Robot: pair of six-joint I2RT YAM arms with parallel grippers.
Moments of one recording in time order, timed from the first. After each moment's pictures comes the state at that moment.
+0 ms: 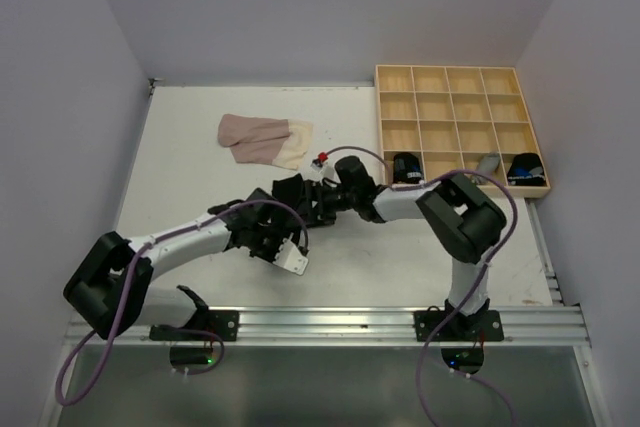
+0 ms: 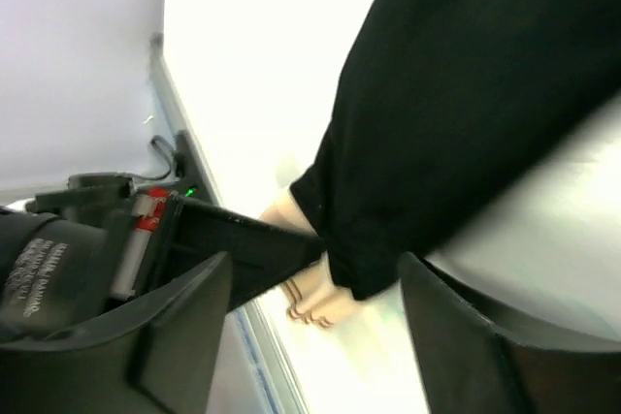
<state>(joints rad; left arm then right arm) -0.67 1.31 0.61 -0.49 0.42 1.30 0.71 1.94 0.93 0.41 -0.72 0.82</state>
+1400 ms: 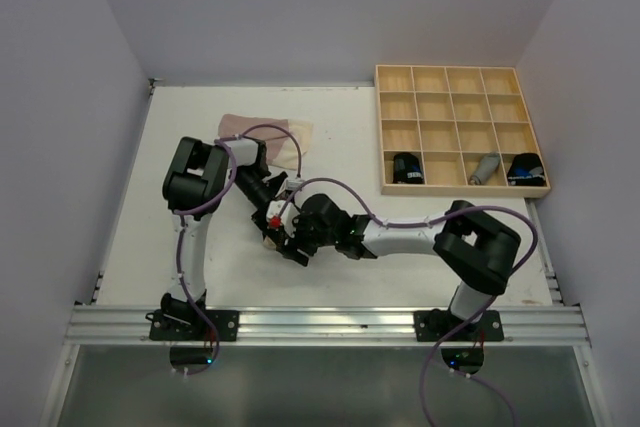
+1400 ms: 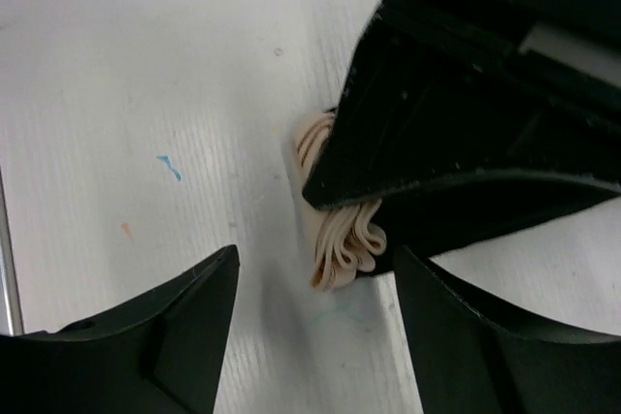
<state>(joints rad) -0.29 2.27 1.44 -1.47 0.93 1.37 1.05 1.72 0.88 0.20 -0.20 -0.19</state>
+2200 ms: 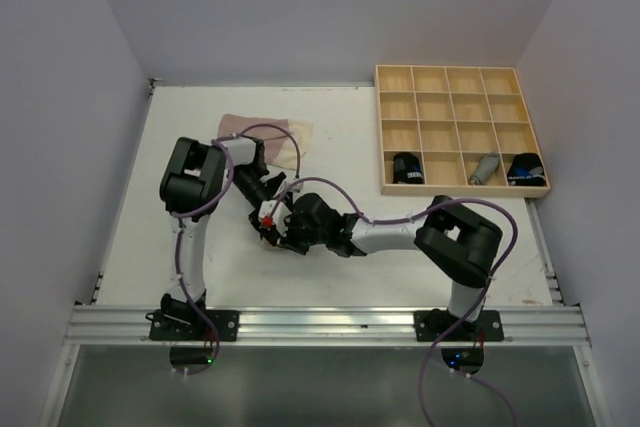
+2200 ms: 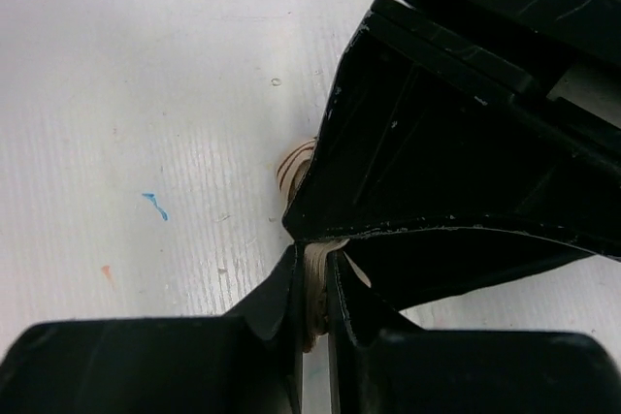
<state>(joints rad) -0.29 2.25 1.43 -1.47 0.91 1.38 1.06 1.83 0.95 0.25 -0.21 -0.20</state>
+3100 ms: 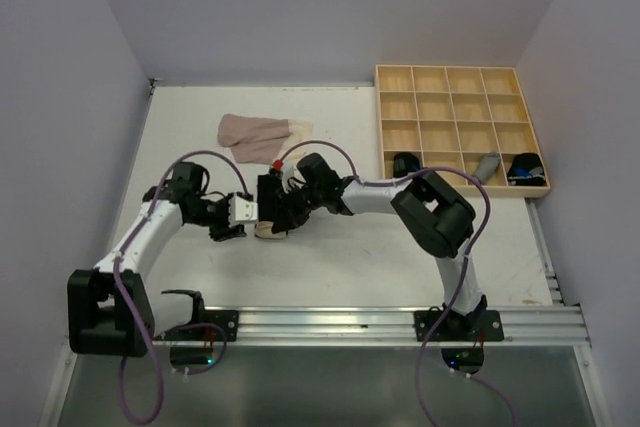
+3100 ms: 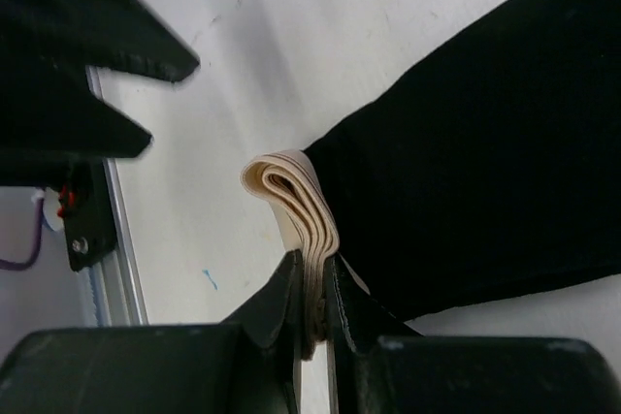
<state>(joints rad) -0.02 1.26 0.79 -0.88 0.81 1.39 0.84 2.04 1.20 0.12 -0.63 0.24</state>
